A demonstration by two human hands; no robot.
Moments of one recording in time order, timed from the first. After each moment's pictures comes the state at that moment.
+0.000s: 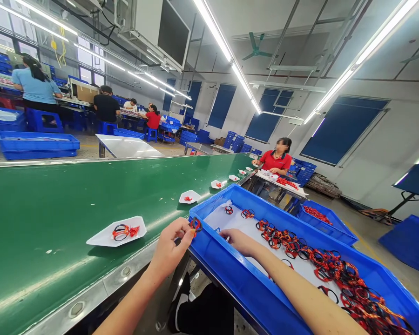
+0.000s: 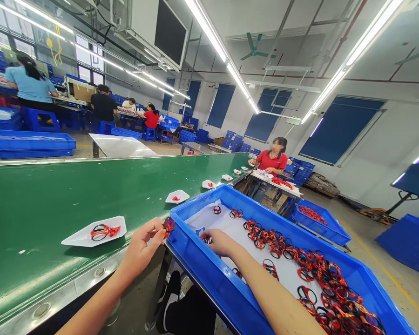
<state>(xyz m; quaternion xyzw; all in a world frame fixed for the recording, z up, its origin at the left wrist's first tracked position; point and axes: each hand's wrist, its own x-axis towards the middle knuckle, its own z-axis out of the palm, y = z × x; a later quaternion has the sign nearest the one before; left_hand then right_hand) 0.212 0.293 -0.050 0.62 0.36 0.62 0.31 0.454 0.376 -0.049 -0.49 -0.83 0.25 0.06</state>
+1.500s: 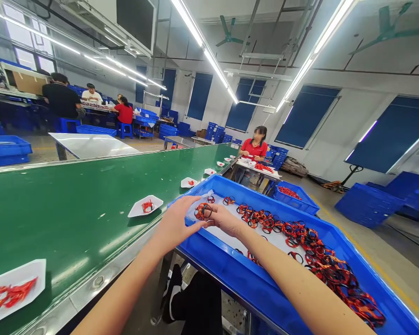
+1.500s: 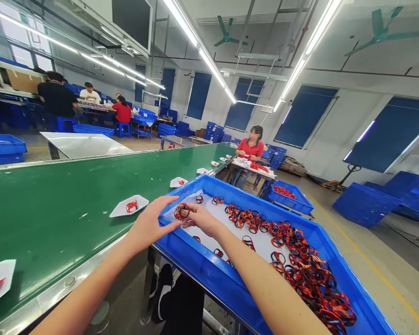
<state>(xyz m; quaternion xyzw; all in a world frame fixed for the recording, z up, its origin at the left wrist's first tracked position) 0.254 0.334 -0.018 0.80 0.35 0.48 0.10 0.445 0.367 -0.015 -0.37 -0.63 0.59 0.34</state>
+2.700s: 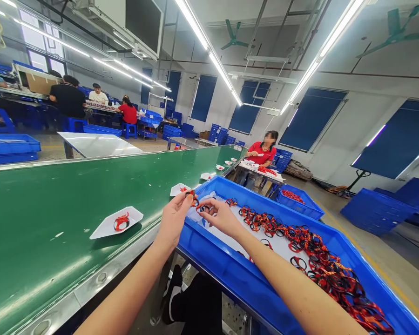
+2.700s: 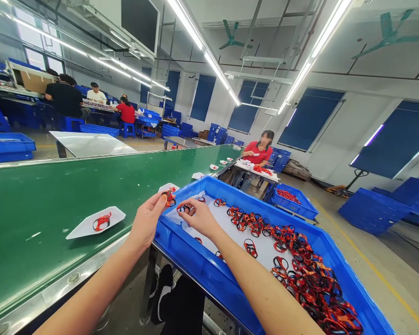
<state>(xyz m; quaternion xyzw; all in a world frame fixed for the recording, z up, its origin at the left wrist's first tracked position) 0.272 0.340 -0.018 0.47 0.28 0.69 0.48 0.429 0.358 -0.003 -0.44 -0.76 0.30 0.37</state>
